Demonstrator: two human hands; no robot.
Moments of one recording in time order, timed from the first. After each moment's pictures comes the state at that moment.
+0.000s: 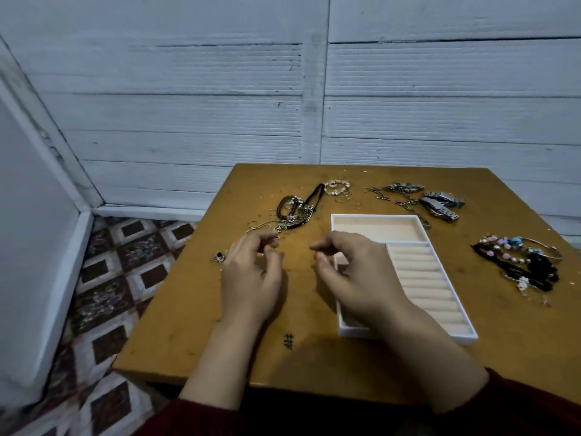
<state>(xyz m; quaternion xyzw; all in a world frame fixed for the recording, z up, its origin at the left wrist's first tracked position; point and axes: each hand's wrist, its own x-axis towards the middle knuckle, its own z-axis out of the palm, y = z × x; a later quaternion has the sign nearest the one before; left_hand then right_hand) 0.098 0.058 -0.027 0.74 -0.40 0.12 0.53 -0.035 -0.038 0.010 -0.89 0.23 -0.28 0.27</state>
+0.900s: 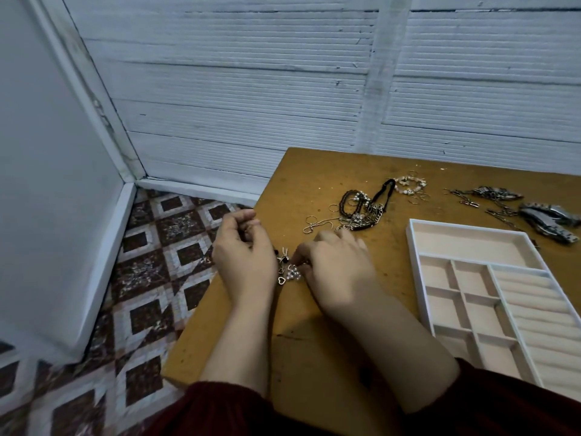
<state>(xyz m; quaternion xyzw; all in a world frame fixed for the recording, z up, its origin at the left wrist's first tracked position) 0.187 0.068 -0.040 0.74 -0.12 0.17 0.64 0.094 -0.004 -0.006 -0.97 0.22 -0.07 0.11</state>
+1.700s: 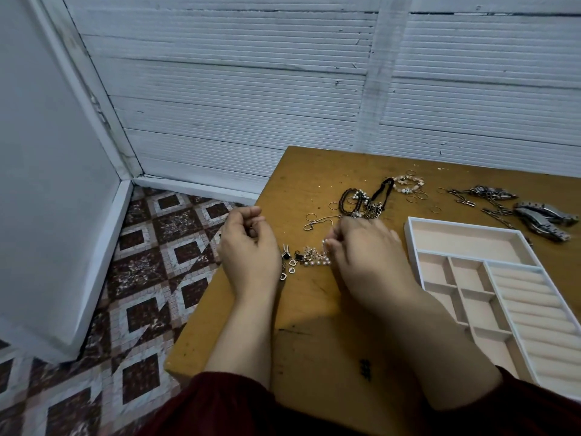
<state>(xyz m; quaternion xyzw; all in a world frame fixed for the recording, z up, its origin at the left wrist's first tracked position) 0.182 0.068 -0.037 0.75 -0.12 0.12 0.64 0.069 -0.020 0.007 -0.94 0.27 -0.13 0.14</state>
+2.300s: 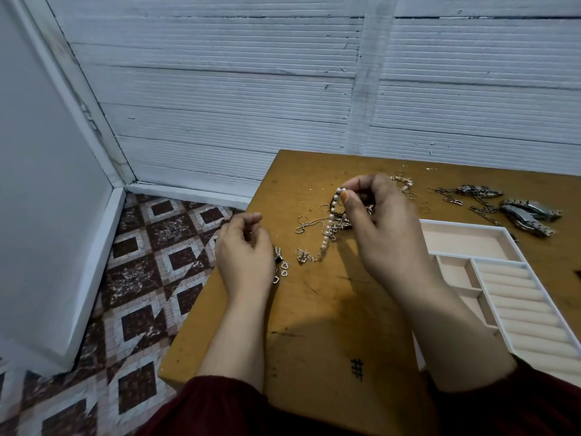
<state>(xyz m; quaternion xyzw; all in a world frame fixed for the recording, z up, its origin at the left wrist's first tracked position) 0.186 0.068 -0.043 0.77 -0.16 0.10 0.61 0.064 -0.037 0.023 -0.81 0.21 -0.42 0.34</state>
